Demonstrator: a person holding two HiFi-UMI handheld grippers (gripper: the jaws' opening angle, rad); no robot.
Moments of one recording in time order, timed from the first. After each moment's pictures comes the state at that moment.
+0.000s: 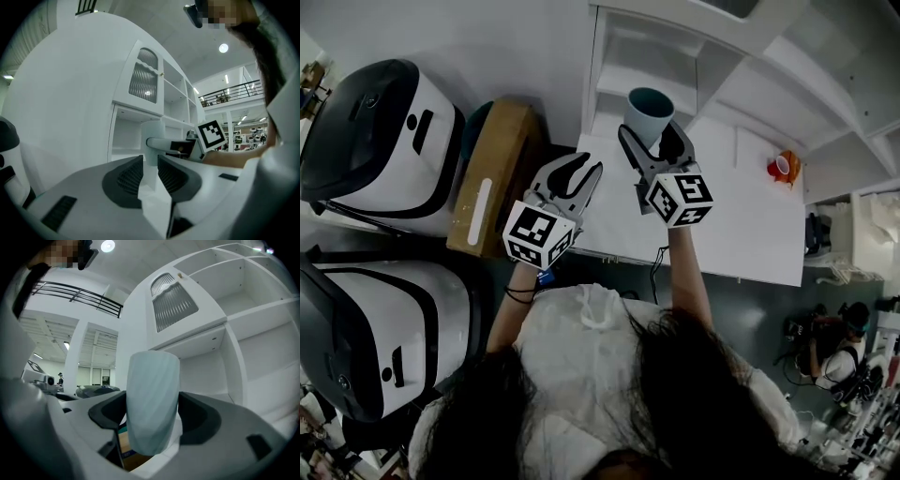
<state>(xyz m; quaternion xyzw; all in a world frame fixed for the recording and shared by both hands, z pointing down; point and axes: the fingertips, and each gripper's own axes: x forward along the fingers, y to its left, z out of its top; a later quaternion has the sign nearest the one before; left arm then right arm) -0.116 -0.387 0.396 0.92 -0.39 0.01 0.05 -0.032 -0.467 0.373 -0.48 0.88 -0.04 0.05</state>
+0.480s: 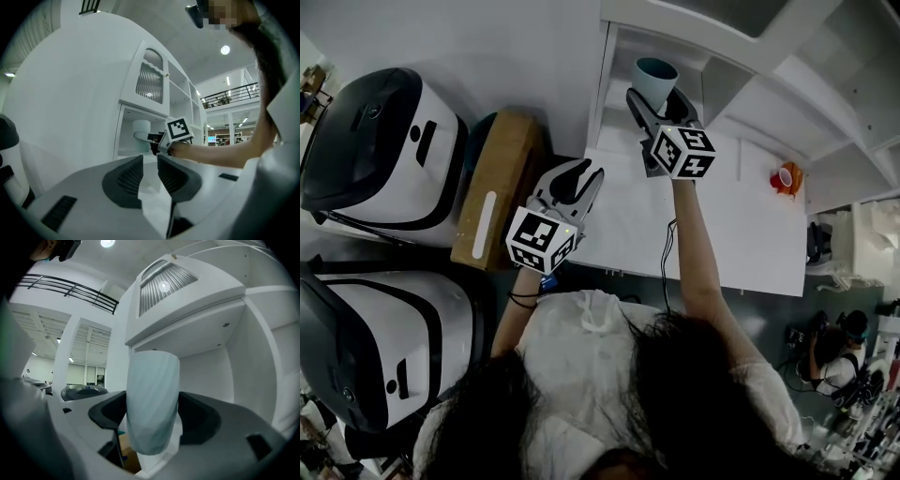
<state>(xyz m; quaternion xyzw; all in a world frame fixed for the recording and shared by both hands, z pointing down) -0.133 -0.413 0.398 0.92 -0.40 0.00 0.05 -0.035 -0.582 0.359 -0.50 0.86 -0.04 0.03</state>
